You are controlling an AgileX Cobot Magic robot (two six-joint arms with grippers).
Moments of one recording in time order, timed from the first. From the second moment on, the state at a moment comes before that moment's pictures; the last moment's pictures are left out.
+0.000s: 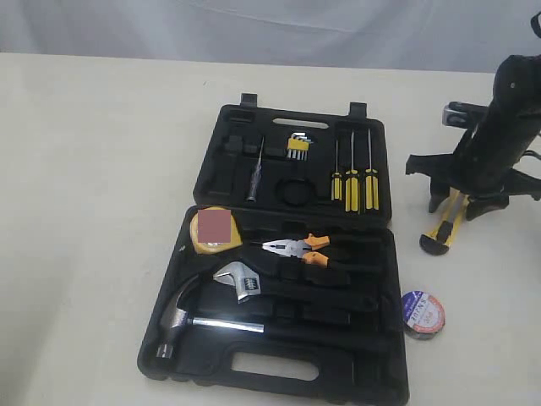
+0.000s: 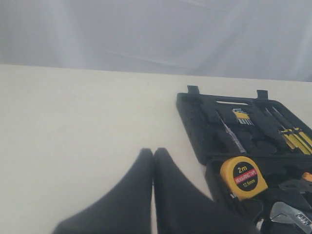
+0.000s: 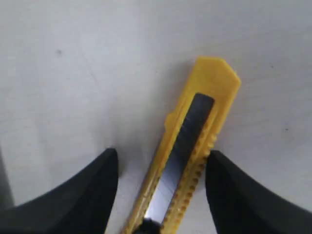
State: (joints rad) left arm -0.30 0.00 0.01 0.01 0.27 -0.18; right arm -0.06 2.01 -1.16 -0.04 0.69 0.31
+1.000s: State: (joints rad) left arm -0.30 0.00 0.01 0.01 0.27 -0.18; right arm -0.04 1.80 -1.16 0.24 0.65 0.06
